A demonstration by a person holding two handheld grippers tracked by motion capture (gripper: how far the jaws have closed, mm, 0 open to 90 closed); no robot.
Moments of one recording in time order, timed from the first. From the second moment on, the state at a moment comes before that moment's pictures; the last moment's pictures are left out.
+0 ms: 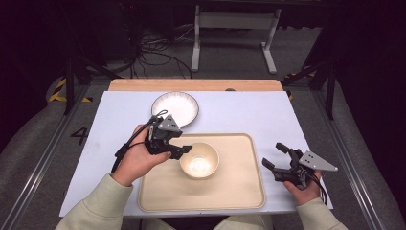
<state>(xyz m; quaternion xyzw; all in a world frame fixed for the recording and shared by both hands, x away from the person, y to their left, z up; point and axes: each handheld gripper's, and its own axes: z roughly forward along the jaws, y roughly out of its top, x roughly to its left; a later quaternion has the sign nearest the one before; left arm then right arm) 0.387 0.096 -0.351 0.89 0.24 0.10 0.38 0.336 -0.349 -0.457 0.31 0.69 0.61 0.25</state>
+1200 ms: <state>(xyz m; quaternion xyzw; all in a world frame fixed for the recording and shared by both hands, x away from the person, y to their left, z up) 0.351 0.192 -0.398 0.80 0.28 0.18 0.50 0.335 -0.351 -0.458 0.30 0.68 0.61 0.25</state>
